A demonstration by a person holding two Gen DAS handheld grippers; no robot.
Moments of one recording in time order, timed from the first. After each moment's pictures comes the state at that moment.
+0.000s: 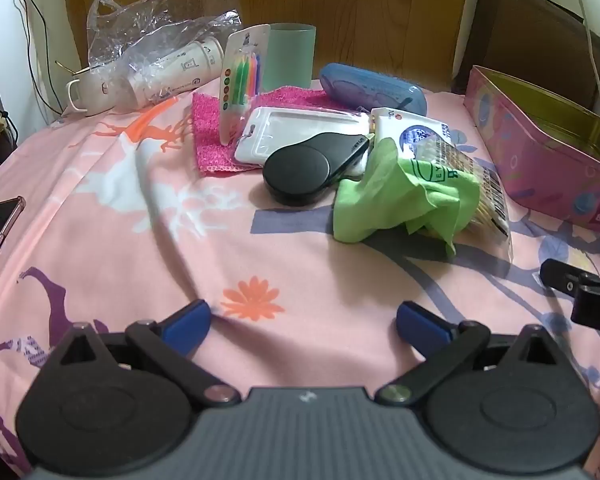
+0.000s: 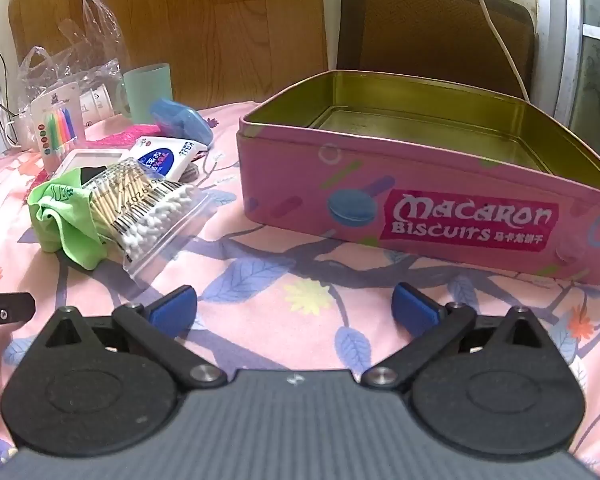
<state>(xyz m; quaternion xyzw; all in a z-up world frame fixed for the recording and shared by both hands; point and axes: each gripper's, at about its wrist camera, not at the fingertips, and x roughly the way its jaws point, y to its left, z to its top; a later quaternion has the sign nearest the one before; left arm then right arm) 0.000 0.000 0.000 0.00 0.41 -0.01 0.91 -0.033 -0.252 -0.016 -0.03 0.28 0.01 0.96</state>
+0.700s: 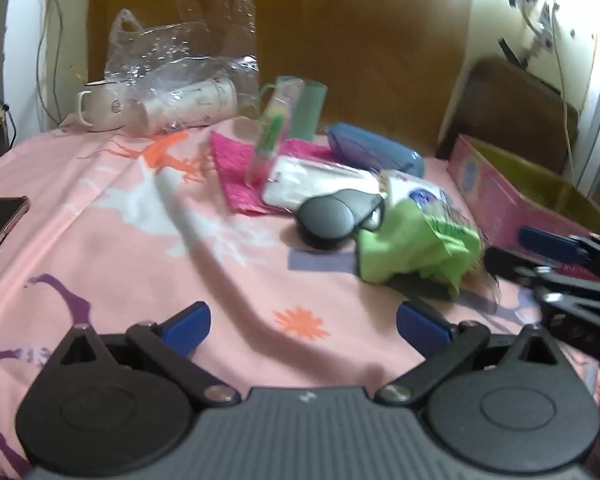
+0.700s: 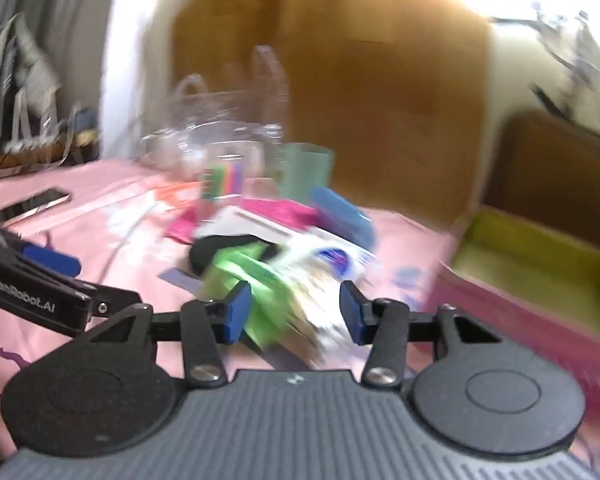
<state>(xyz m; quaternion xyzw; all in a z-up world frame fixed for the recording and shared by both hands) -0.021 0.059 0.008 -0.07 0.32 -0.06 0.94 -0.034 -0.145 0.011 -0.15 0.16 0.19 0.96</state>
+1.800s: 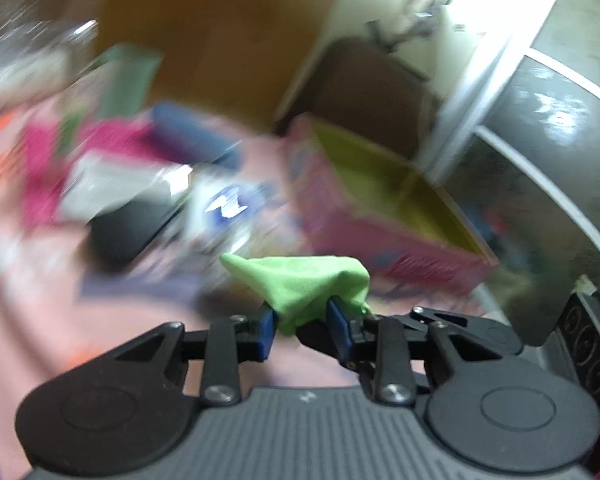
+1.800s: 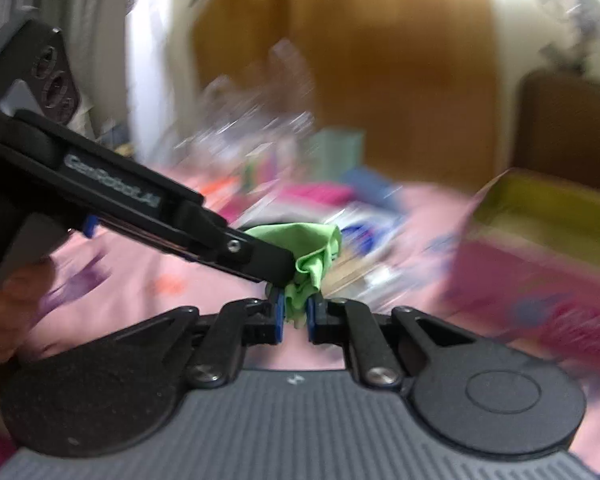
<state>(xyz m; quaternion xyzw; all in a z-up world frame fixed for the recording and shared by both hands) 0.015 -0.002 0.043 -0.13 0.35 -0.31 0.88 -0.057 -0.186 0.005 -0.07 0.16 0.22 0.96</state>
